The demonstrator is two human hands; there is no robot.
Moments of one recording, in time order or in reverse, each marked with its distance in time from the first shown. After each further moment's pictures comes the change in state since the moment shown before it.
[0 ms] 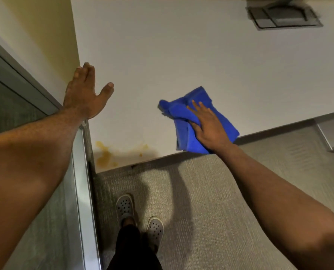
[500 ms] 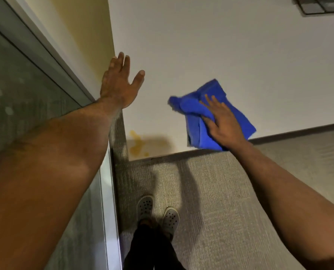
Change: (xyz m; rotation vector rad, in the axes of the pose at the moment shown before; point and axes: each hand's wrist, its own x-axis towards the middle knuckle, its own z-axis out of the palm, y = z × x) left_hand -0.005 0.004 -0.003 -0.066 -0.035 -0.039; right_hand 0.011 -0.043 0.026 0.016 -0.022 -0.059
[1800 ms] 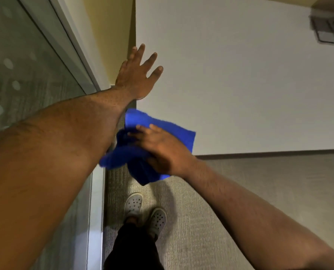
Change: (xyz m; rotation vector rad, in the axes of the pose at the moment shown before) left_hand 0.003 0.001 -0.005 -0.069 -0.057 0.011; right_hand -0.003 -0.151 0.061 -0.003 -0.273 -0.640
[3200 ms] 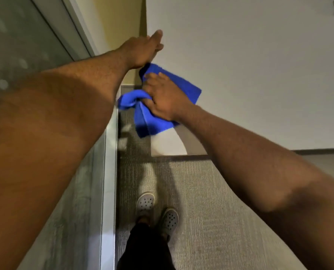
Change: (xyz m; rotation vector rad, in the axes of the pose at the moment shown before) left_hand 0.028 -0.012 -0.060 -0.329 -0.149 -0.082; right_hand 0.112 0.058 -0.018 -0.323 -0.038 0.124
